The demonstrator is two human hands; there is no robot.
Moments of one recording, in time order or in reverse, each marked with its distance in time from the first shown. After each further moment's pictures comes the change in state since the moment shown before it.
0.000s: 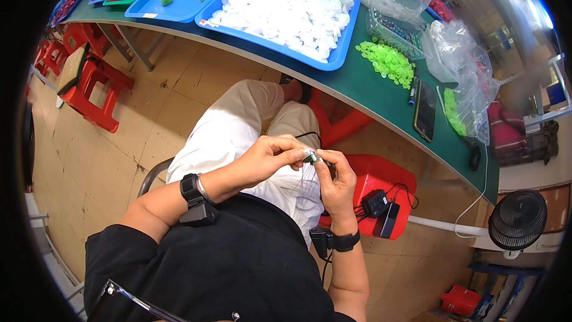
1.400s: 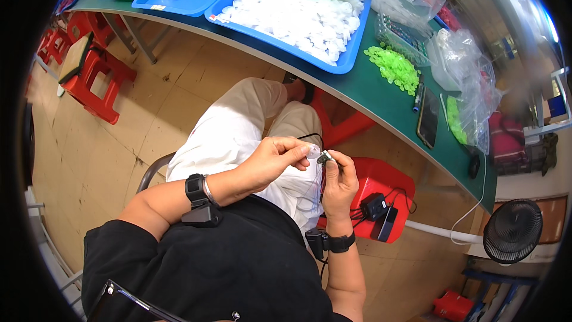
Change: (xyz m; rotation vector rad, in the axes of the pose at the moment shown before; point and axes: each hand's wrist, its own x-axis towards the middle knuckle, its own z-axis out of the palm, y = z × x) left_hand -0.003 0.000 0.012 -0.215 0.175 -0.146; right_hand -0.008 0.010 0.009 0.055 0.181 0.072
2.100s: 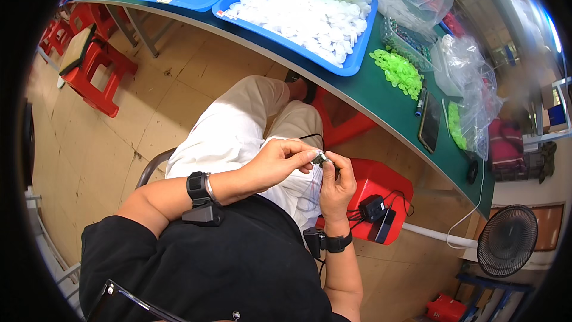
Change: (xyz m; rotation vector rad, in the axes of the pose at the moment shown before) left_hand -0.001 -0.001 0.001 0.101 -0.017 0.042; right_hand 0.000 0.005 0.005 -0.145 -0.013 -0.124
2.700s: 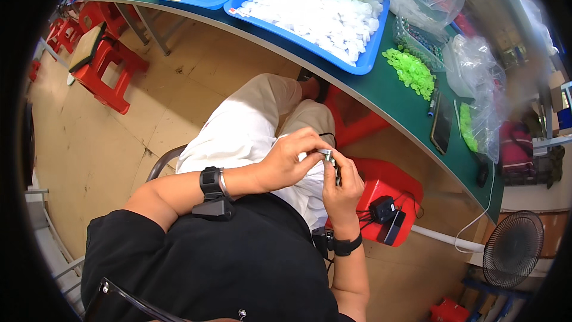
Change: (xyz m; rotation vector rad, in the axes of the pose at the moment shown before) left_hand 0.006 -0.005 -0.008 0.570 0.093 0.593; right_hand 0.006 -0.023 0.007 -0.440 -0.097 -0.242
